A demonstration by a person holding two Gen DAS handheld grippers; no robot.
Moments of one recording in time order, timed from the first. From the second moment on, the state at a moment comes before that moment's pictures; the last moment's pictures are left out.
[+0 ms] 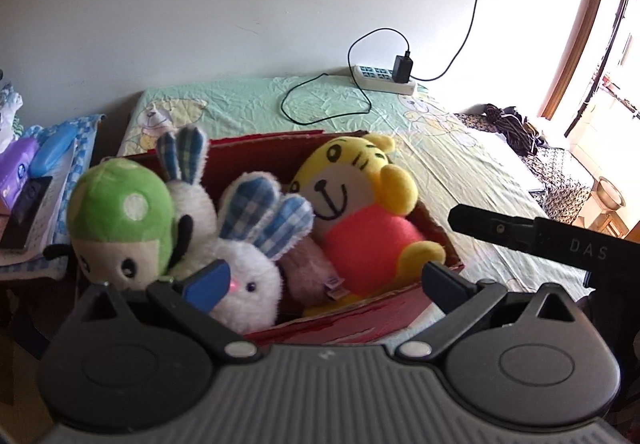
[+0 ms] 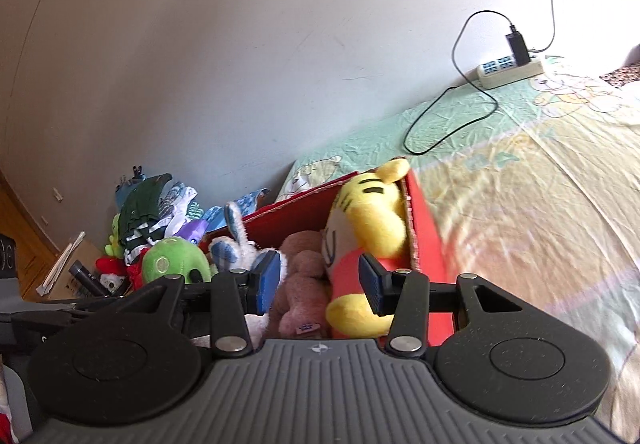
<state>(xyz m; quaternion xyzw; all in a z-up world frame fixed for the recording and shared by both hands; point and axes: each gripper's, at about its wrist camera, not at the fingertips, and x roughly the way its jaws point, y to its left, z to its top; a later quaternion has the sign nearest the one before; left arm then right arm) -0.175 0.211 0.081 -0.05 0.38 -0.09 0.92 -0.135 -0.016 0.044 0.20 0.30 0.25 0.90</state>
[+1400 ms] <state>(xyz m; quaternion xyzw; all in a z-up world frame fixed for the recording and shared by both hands) -0.147 0.049 0.007 0.02 0.54 0.02 0.84 -0.116 -0.133 -0.004 0.11 0.43 0.10 0.89</state>
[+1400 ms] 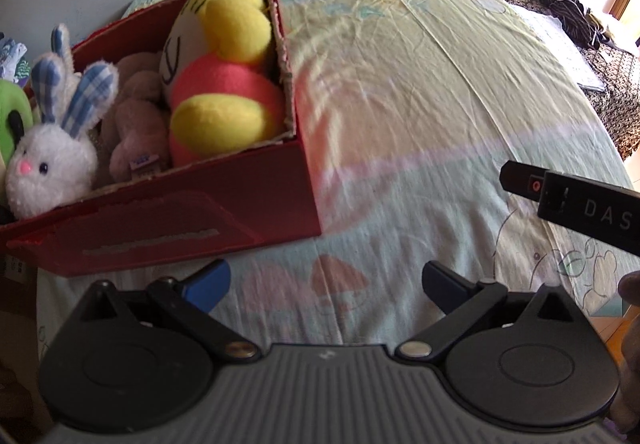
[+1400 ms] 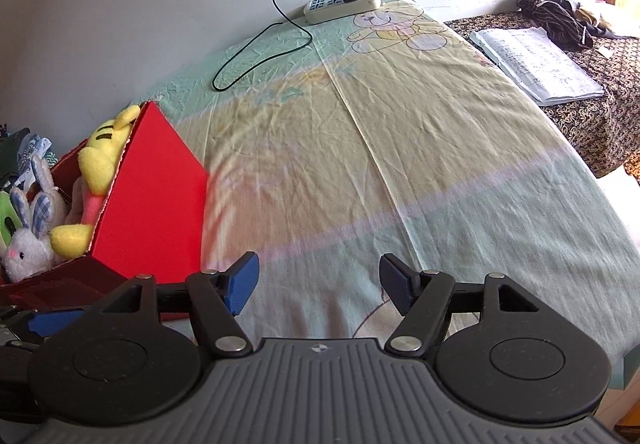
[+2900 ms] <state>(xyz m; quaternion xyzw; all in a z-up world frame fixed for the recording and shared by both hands) -0.199 0.173 0.049 -0.08 0.51 0.16 0.84 -0.142 -0.021 0.033 0.00 0.45 0.25 0.86</state>
